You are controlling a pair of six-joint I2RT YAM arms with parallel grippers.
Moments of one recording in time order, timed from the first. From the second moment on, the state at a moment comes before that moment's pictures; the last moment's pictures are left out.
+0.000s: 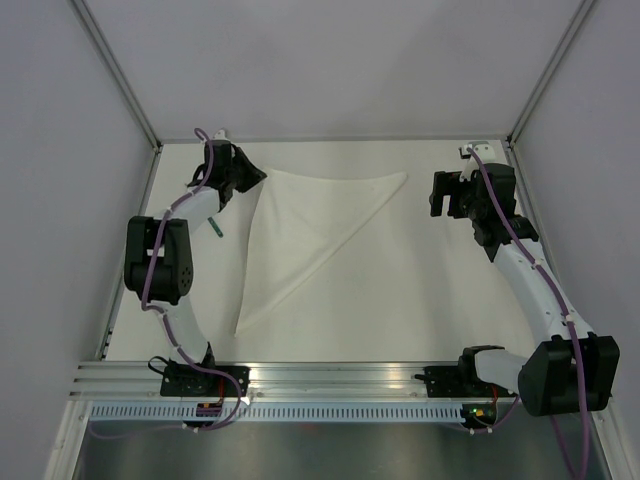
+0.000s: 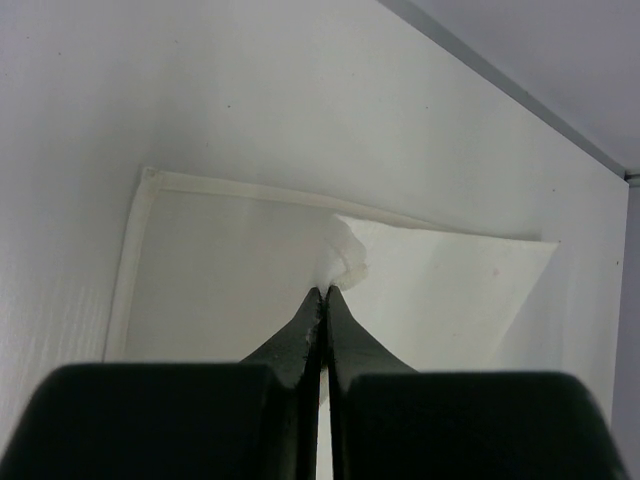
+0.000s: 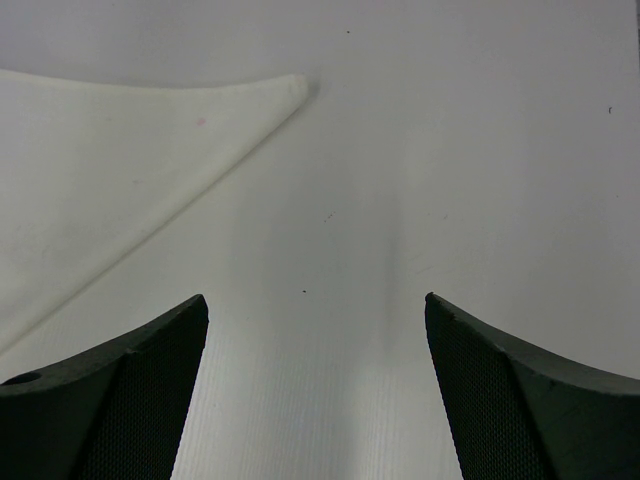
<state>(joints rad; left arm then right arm) -0.11 1.88 1.30 0.04 0.19 -0.66 0.07 1.20 0.99 -0.28 -0.06 0.02</state>
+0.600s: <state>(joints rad) -0.09 1.97 1.33 0.04 0.19 -0.66 0.07 1.21 0.99 -0.28 -0.06 0.01</state>
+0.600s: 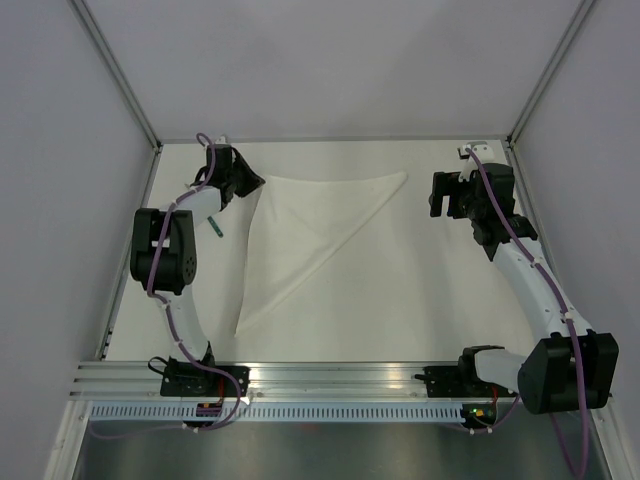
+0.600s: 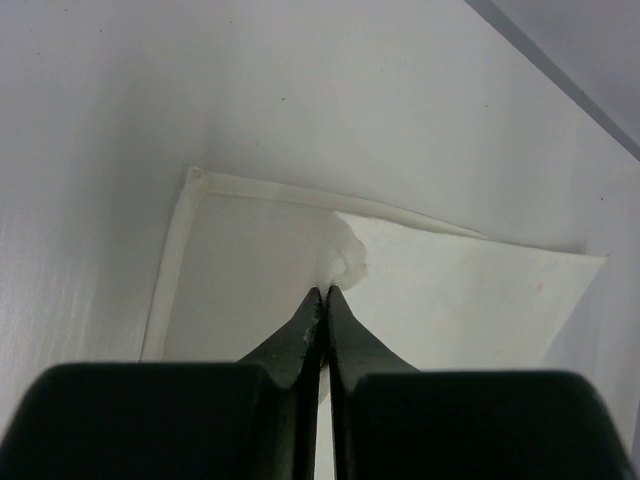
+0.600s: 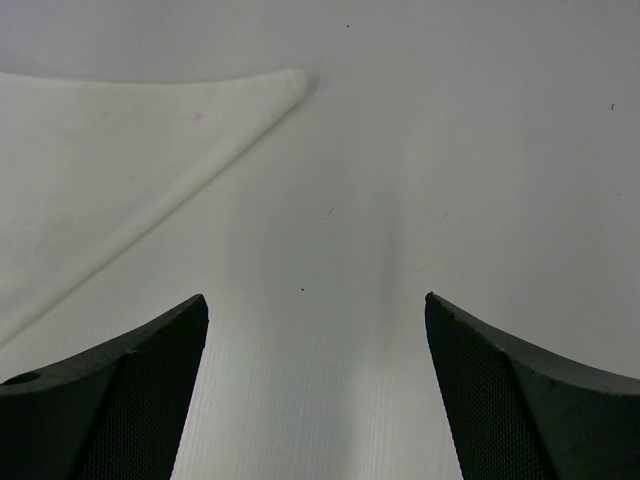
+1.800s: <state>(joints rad) -0.02 1.81 1.26 -0.30 -0.36 -0.68 0.07 1.21 0.99 -0.30 -0.11 0.01</state>
